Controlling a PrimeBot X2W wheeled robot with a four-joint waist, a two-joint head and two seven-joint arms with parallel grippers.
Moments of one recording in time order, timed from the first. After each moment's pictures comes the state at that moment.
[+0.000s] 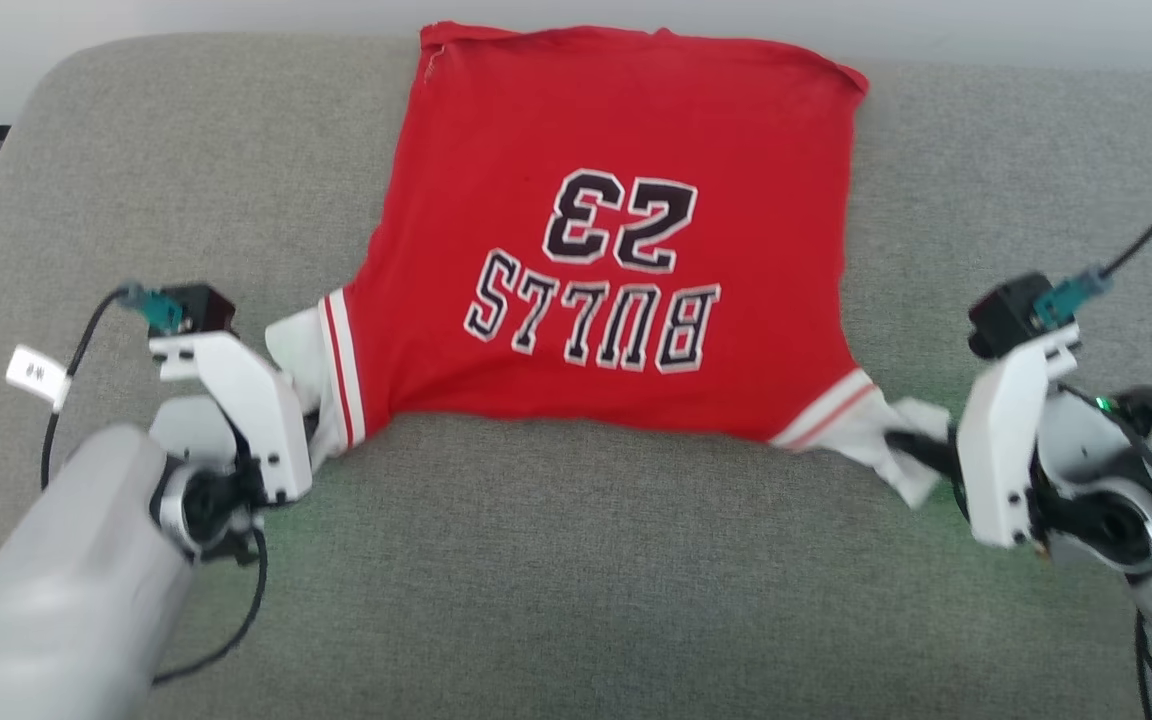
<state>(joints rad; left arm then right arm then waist) -0.74 0.43 -0.61 0.81 -0.95 0.00 0.53 -0.57 -0.54 0.53 0.34 0.90 0.13 0.71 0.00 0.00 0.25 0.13</state>
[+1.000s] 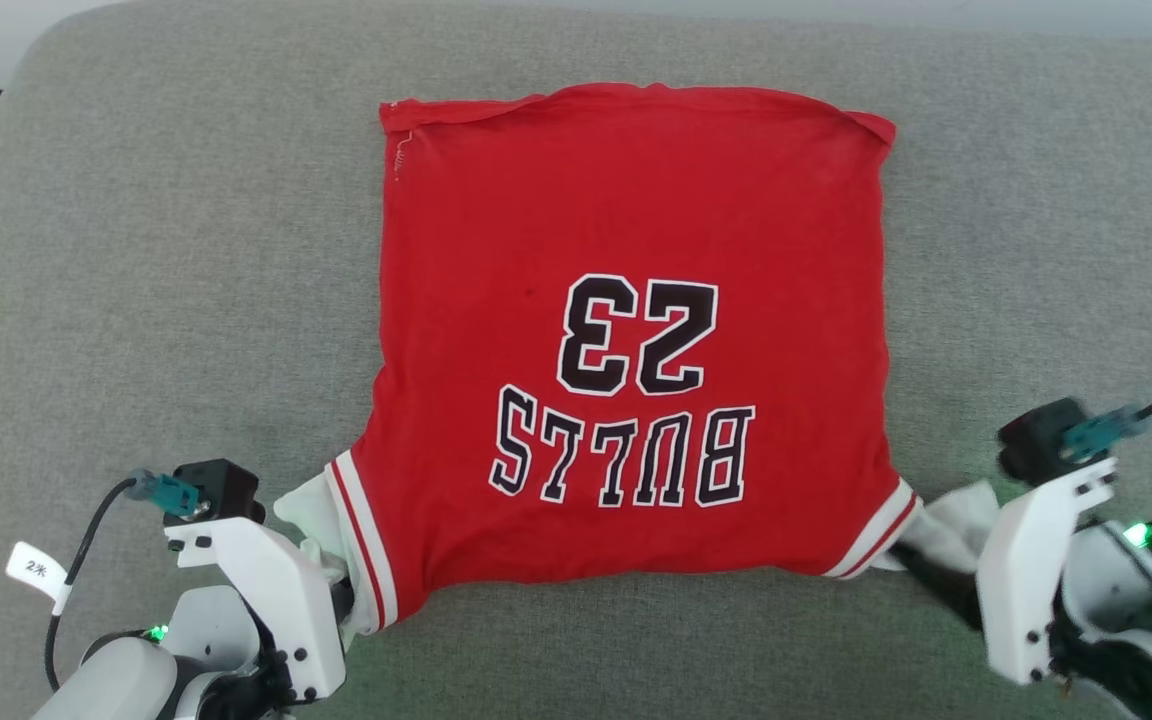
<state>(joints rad) -0.20 0.62 -0.54 -0.04 -1.04 0.36 0.59 -0.13 -0.39 0.16 -0.07 0.60 0.13 0.91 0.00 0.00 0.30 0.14</state>
